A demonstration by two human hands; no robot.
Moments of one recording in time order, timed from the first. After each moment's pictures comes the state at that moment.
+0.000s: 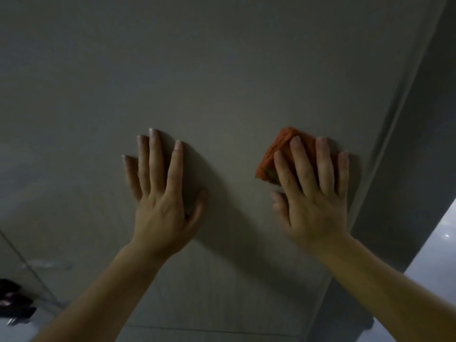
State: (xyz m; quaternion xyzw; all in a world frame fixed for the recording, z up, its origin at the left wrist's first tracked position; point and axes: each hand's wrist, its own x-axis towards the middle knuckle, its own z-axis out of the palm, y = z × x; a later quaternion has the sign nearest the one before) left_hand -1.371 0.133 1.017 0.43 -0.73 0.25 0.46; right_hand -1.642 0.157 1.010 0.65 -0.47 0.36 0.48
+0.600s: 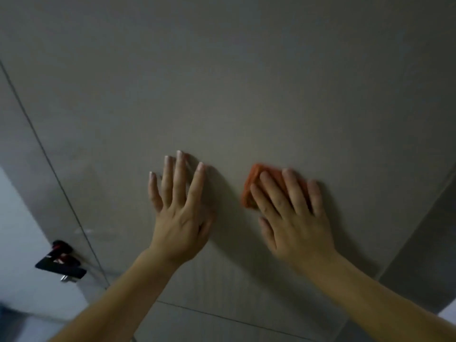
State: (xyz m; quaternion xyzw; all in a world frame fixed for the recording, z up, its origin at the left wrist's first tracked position) left_hand -1.304 0.138 0.962 0.47 -0.74 0.22 0.42; right_hand -1.554 0.147 0.969 0.72 -0.42 0.26 0.48
